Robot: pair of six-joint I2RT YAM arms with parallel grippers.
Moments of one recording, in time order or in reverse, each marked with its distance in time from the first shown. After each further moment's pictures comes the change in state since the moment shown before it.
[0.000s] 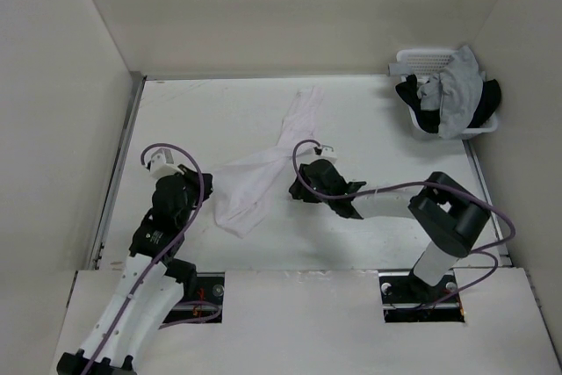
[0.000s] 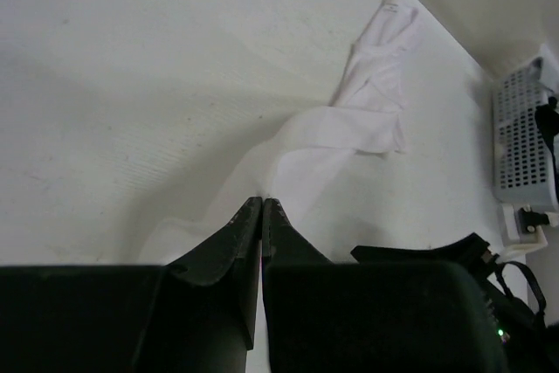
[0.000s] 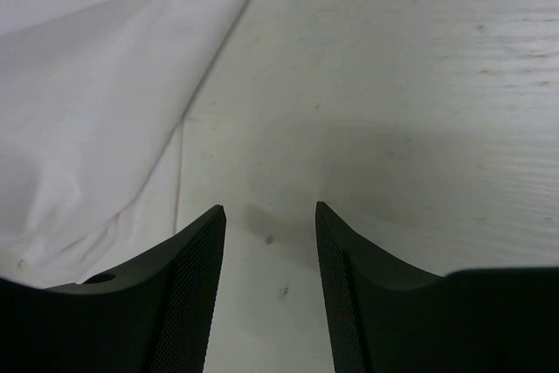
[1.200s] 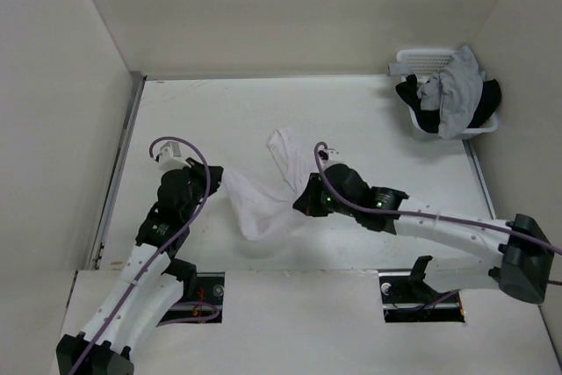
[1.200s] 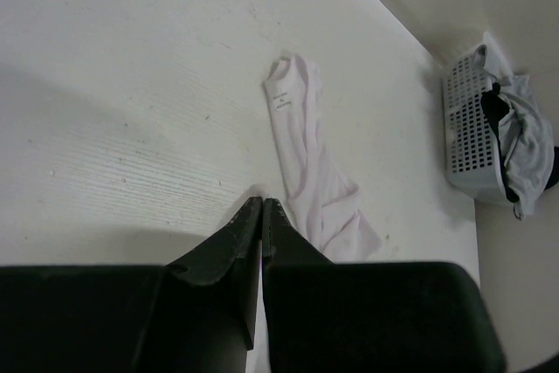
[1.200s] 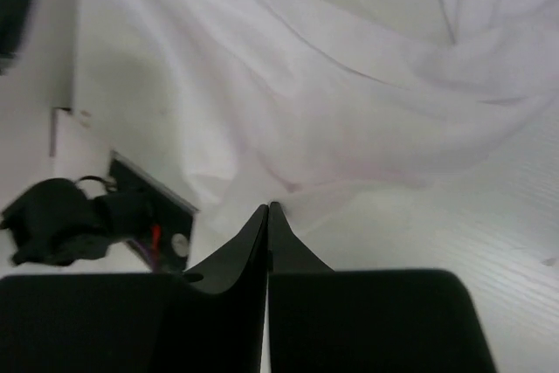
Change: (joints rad) left arm -0.014 0.096 -0.016 0.162 0.080 -0.047; right arm 0.170 -0.484 0.063 -0.442 -0.115 0.060
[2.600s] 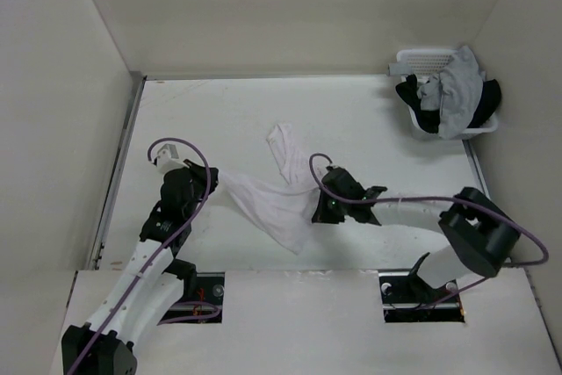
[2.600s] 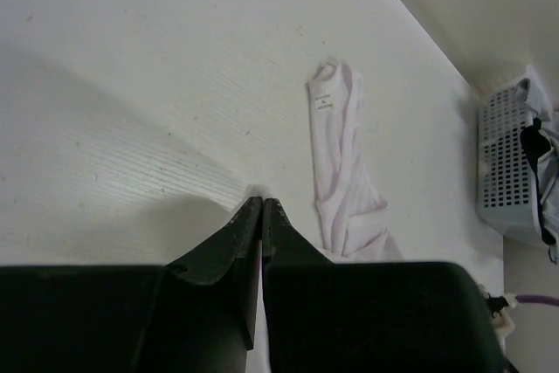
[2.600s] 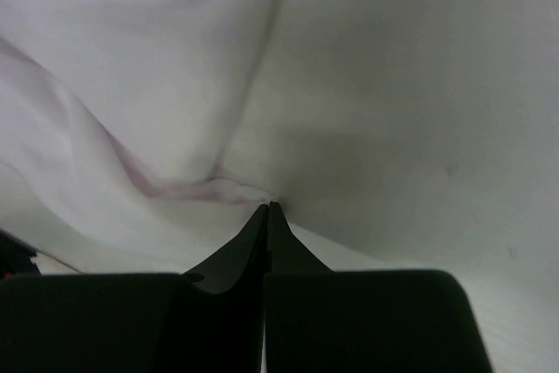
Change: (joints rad) left arm 0.034 0.053 -0.039 0.049 -0.059 -0.016; right arm -0.195 0.256 -0.203 0.088 -0.142 -0.011
